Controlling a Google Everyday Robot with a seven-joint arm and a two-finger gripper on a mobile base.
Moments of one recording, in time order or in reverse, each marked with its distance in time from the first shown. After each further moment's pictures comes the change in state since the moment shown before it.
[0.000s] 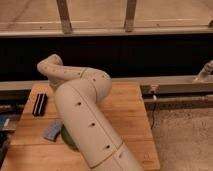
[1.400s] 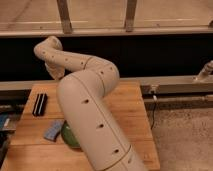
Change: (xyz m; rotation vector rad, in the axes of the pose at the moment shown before) arm -0.042 -0.044 -0.108 0.093 -0.225 0.005
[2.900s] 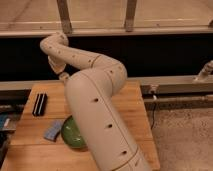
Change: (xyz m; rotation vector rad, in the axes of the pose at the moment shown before) arm -0.018 -0.026 -0.022 -0.016 -0.131 0.062
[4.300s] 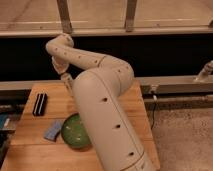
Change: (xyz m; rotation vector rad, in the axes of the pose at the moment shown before) arm 0.009 -0.008 0.001 -0.020 -0.039 0.051
